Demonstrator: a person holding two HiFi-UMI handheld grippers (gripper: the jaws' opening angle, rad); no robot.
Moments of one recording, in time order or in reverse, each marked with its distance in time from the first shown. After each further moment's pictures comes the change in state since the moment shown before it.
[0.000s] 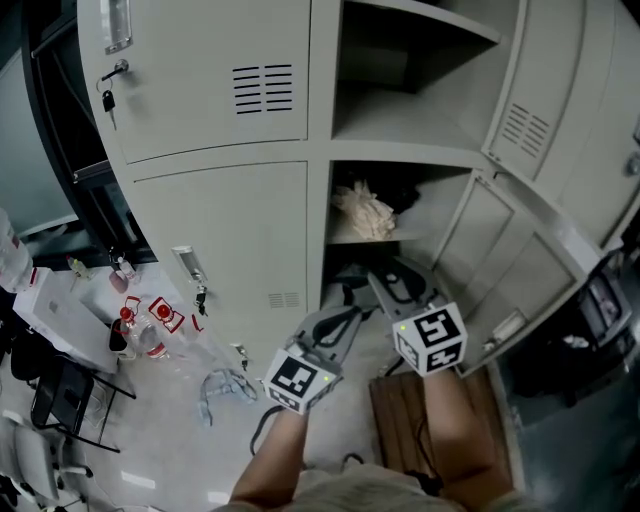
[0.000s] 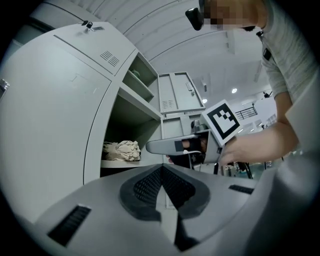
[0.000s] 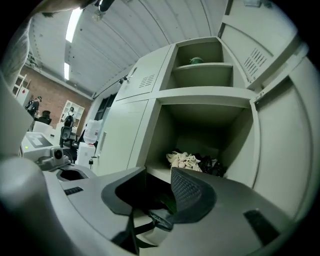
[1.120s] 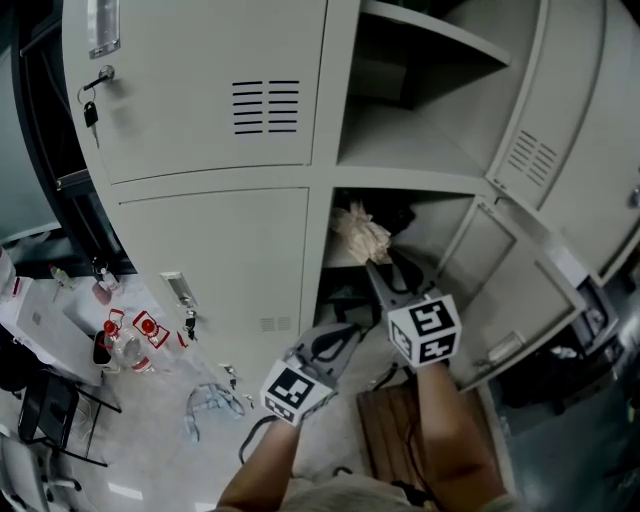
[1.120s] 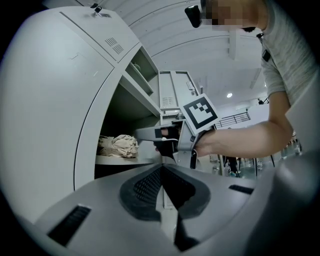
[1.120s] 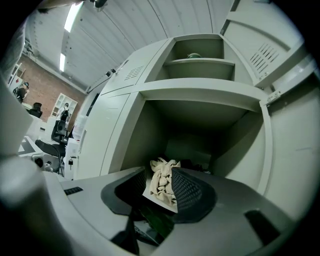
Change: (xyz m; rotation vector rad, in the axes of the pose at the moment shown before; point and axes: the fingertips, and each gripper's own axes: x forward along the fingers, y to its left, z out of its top) left arm 0.018 0.012 -0.014 -0.009 0.019 -0.107; right arm 0.044 -0.043 0.016 -0.024 0.028 -0.101
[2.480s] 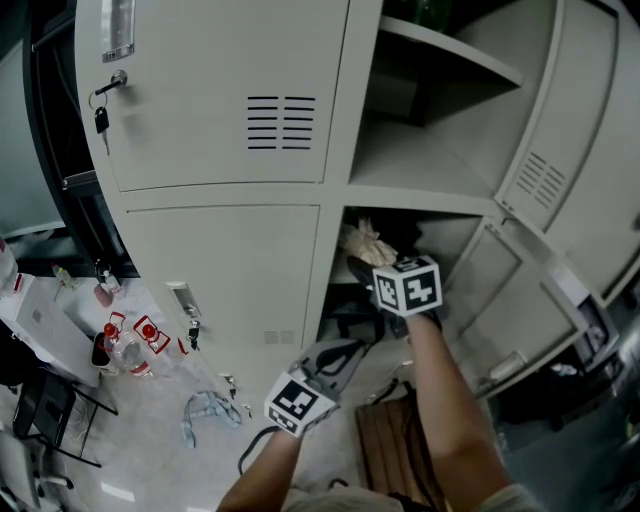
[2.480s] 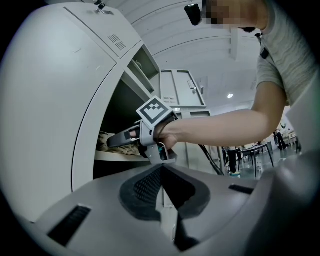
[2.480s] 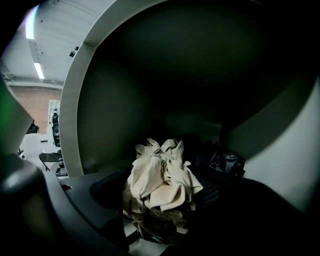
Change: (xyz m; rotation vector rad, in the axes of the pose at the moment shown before) left arm 0.005 0.002 -0.010 -0.008 0.005 -0.007; right arm 0.092 -0.021 -0.044 0.167 0.341 0.063
